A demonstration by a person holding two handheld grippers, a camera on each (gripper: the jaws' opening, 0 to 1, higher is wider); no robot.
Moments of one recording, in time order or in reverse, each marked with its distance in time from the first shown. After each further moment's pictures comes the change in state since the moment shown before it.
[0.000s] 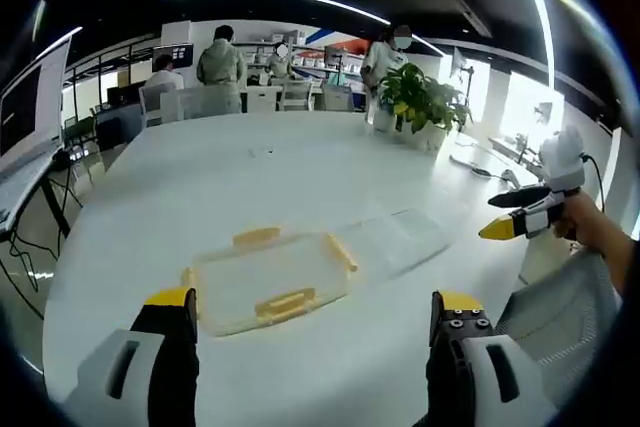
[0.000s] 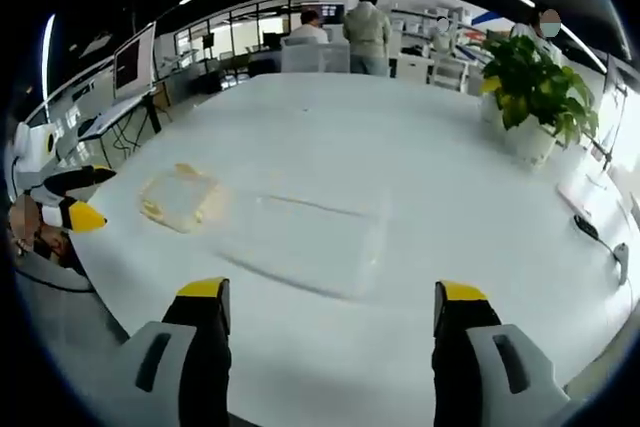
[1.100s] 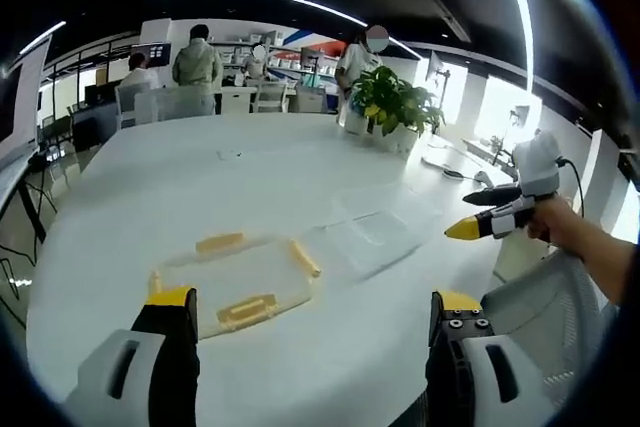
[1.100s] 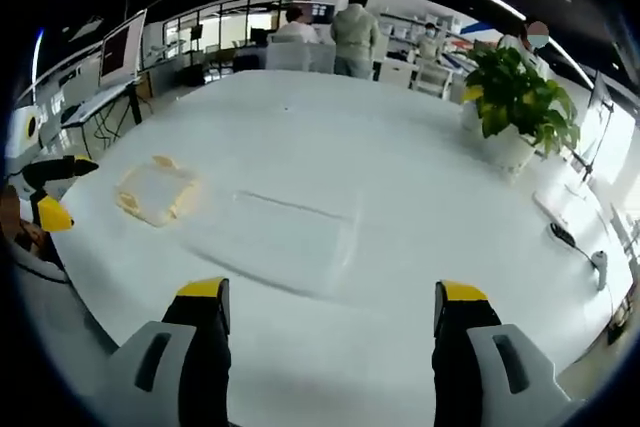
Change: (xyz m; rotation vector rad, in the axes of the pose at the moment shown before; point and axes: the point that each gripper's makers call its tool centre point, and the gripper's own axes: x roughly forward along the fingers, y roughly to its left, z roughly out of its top) left arm 0.001 -0.029 0.004 0.008 -0.012 -0.122; right arm -0.005 -0.022 0.000 -0.031 -0.012 -0.114
